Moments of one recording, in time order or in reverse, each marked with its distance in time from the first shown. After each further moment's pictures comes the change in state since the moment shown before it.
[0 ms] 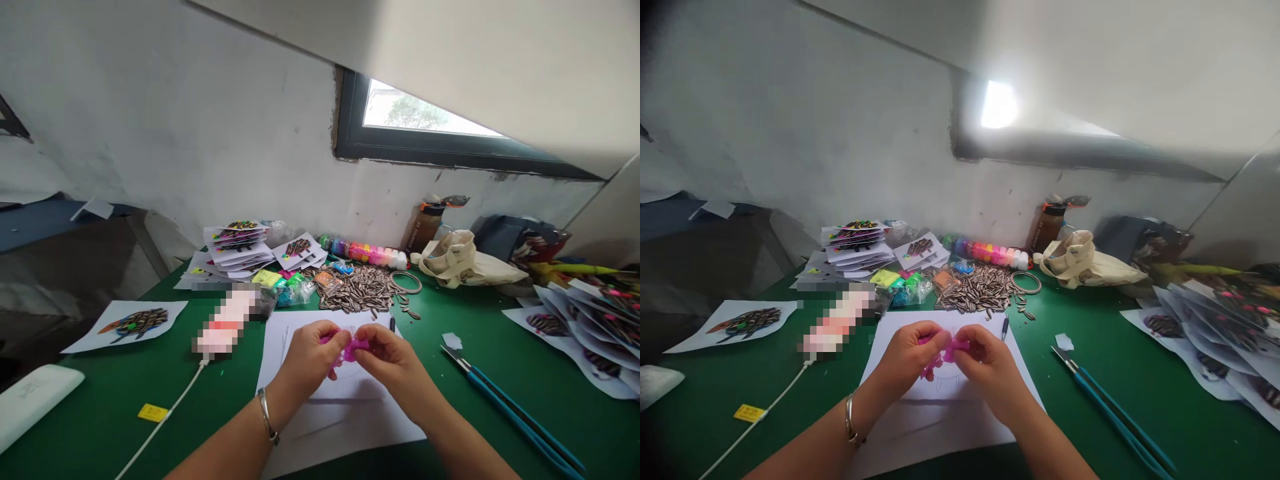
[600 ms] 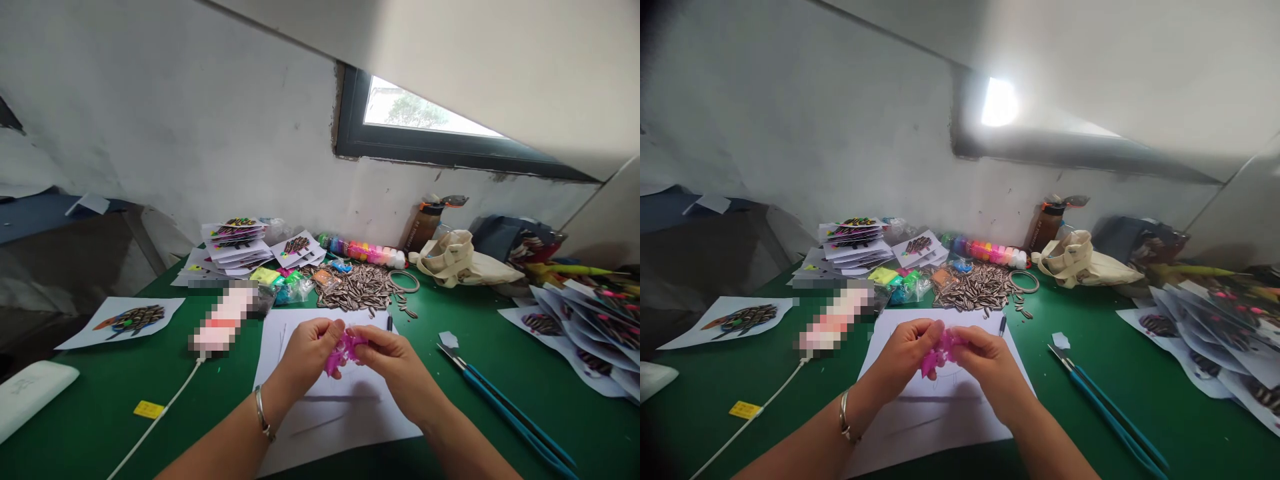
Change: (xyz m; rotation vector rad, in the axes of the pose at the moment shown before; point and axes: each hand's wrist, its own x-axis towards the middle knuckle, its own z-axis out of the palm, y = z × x) left_hand -0.001 0.002 -0.001 -0.184 -0.102 0.013; right_hand -0.001 -0.004 -0.002 0.148 -0.078 0.058
